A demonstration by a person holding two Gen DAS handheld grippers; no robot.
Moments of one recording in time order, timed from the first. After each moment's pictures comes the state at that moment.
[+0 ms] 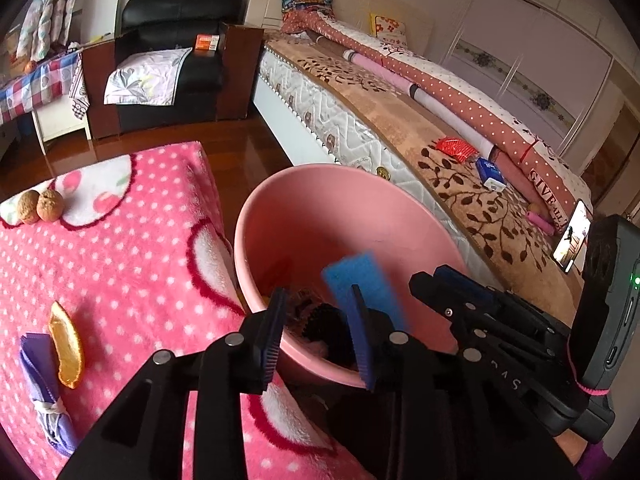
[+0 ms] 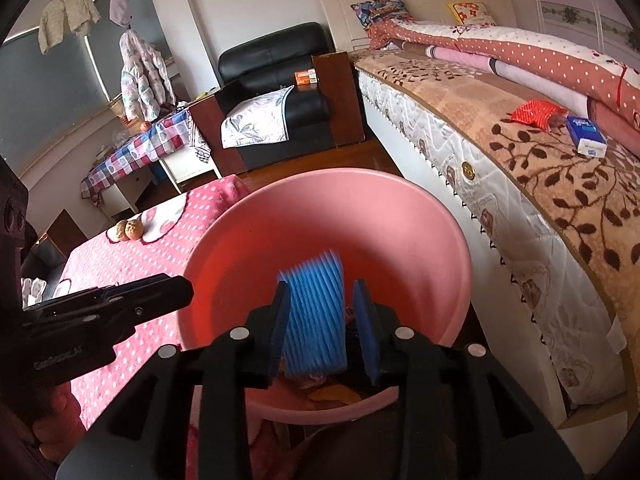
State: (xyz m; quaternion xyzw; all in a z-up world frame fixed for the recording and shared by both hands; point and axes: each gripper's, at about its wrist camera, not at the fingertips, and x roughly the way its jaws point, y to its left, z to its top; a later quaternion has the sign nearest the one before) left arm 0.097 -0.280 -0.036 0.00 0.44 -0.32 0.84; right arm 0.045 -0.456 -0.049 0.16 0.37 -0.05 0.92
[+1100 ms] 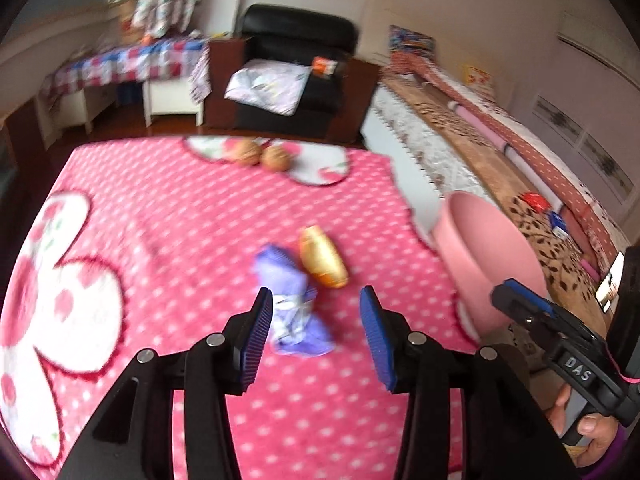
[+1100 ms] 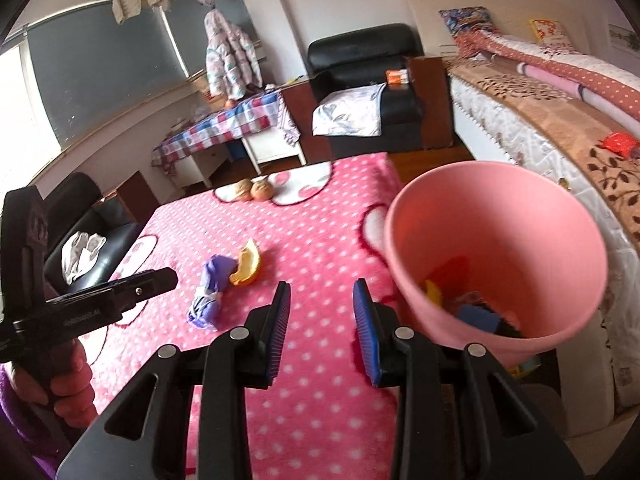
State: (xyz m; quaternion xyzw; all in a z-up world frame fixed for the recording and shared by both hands) left arm 0.055 -0.067 -0.030 -0.06 0.42 -0.16 0.89; right arm 0.026 -0.325 -0.030 0.13 0.36 0.09 0.92
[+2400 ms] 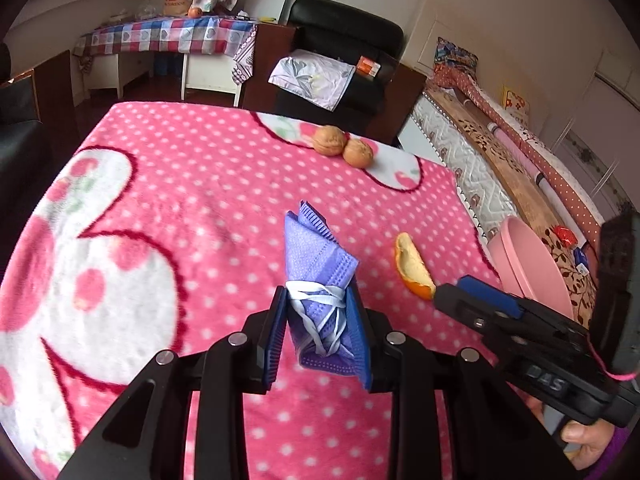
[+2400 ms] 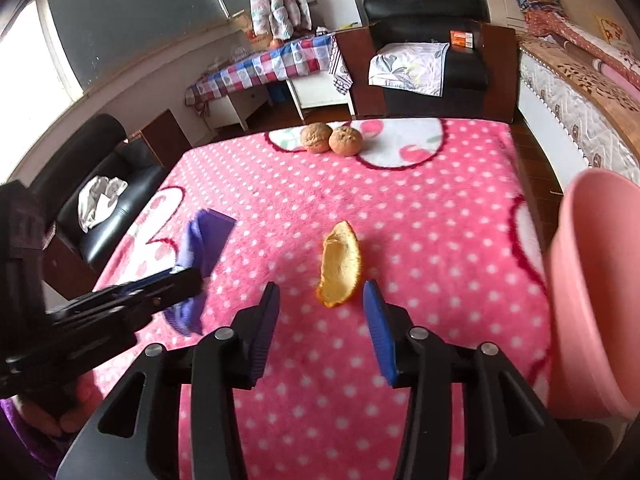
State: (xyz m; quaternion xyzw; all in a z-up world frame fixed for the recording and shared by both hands) left arm 0.083 -0.009 -0.059 -0.11 0.43 -0.12 0.89; right arm 0.111 -0.223 -0.059 0.09 0.44 0.16 0.88
